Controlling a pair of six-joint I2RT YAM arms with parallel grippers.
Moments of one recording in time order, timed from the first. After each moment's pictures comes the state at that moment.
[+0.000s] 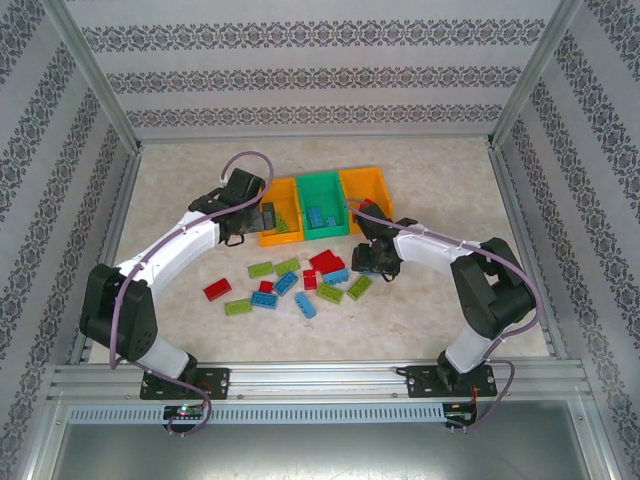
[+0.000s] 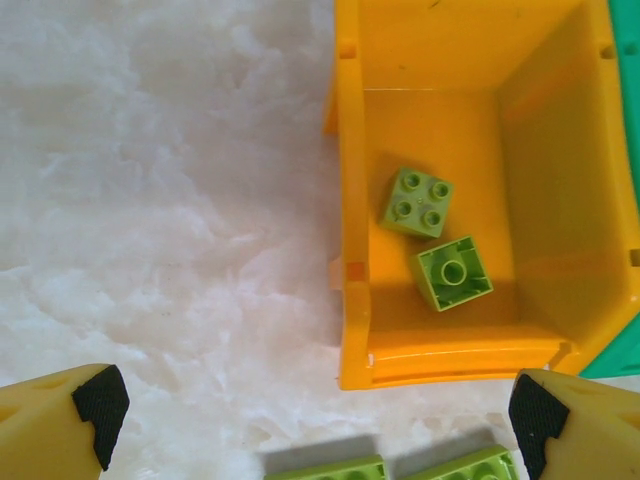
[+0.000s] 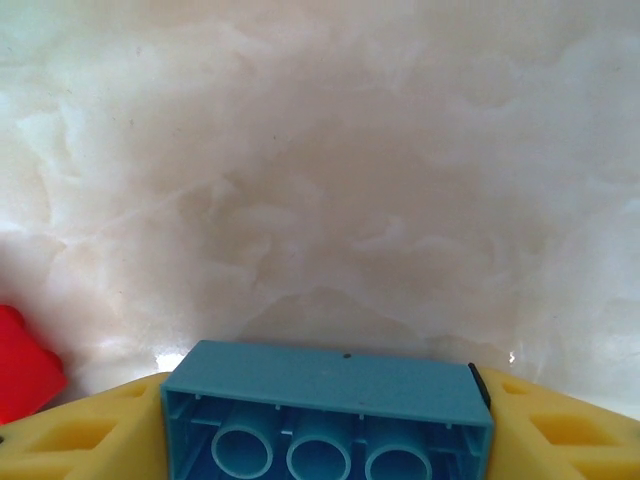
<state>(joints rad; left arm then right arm) -0.39 1.53 1.18 -0.67 -0.24 -0.52 0.51 1.68 0.98 -0.62 0.03 0.63</state>
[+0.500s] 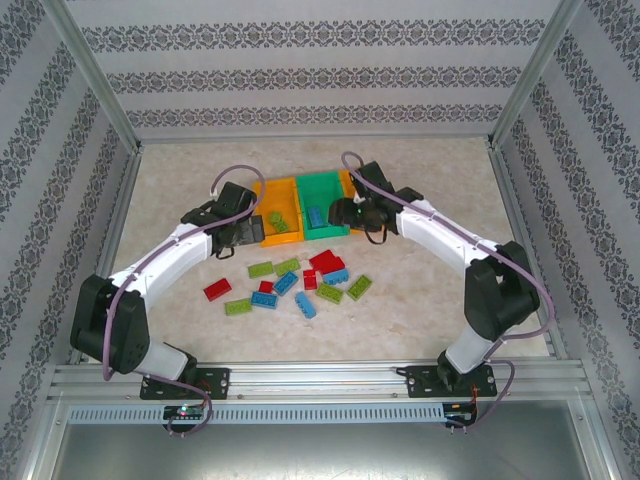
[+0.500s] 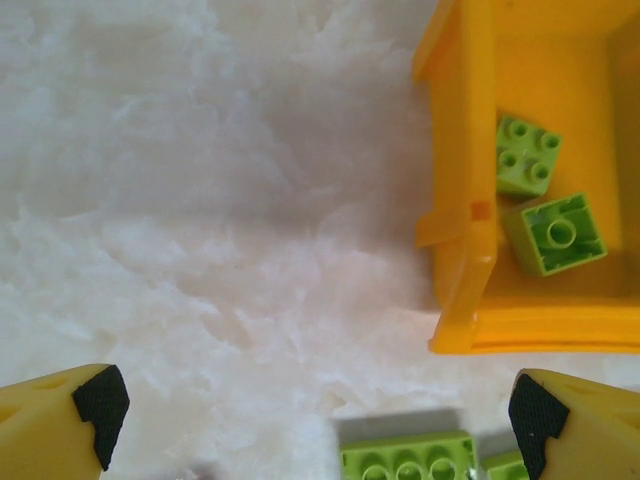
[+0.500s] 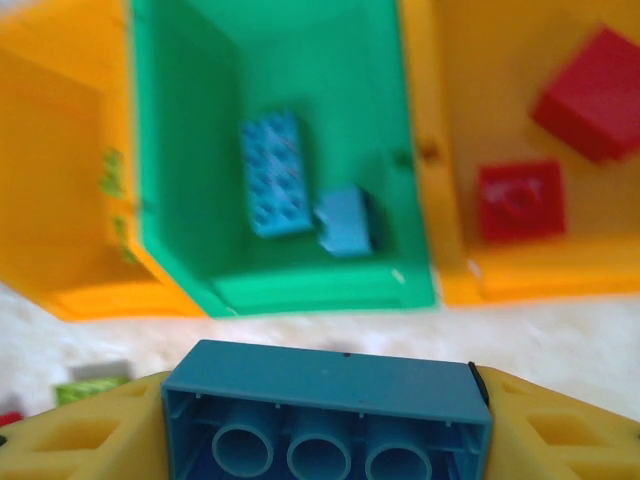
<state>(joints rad) -0.36 1.44 1.03 -0.66 -0.28 -0.52 0.51 1.69 1.31 -0.56 -0.11 0.60</state>
